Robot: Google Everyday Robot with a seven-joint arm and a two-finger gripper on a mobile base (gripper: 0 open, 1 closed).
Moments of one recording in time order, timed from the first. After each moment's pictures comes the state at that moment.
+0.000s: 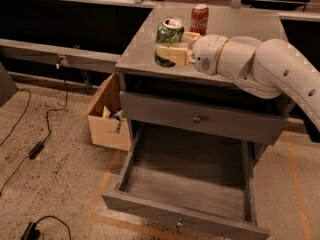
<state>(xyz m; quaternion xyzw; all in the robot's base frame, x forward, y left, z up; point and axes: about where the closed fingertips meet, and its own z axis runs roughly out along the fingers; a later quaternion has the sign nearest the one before) 0.662 -0.031 0.952 -0.36 0.62 0.30 0.63</state>
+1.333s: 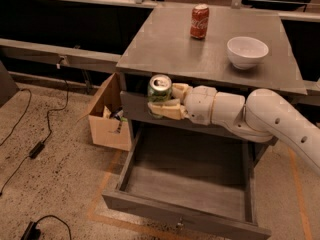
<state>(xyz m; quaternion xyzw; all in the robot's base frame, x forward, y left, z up) 0.579 -0.005 0.839 -0.46 0.59 0.31 0.59</state>
